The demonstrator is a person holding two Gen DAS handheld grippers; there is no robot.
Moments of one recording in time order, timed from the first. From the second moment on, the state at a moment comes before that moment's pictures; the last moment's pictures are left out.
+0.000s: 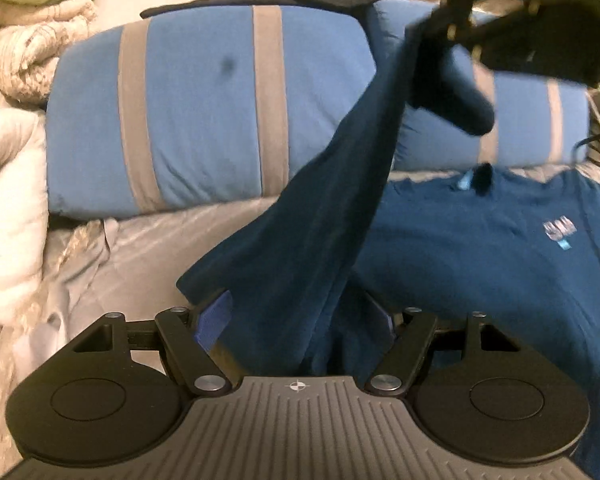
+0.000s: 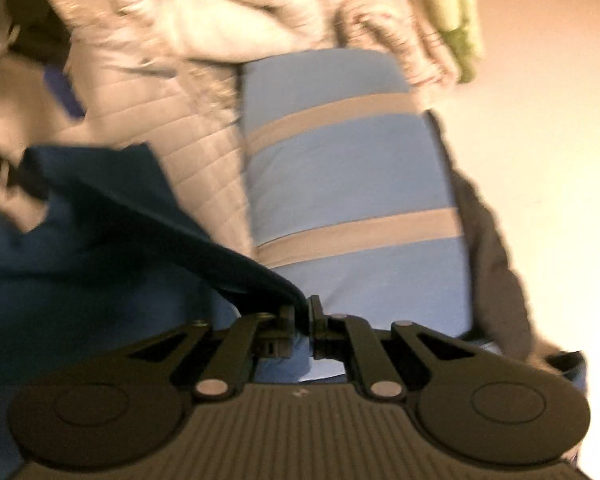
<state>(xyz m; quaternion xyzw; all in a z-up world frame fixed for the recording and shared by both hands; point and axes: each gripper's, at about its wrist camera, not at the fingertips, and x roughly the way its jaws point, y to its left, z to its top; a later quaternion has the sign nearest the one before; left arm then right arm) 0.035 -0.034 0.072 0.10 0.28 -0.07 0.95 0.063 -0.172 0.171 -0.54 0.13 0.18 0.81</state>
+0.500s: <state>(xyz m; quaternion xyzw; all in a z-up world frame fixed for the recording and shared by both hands) 0.049 -0.037 0.046 0.21 0.31 -0.06 0.93 0.062 -0.253 0.198 -0.54 0.14 0.08 0.83</state>
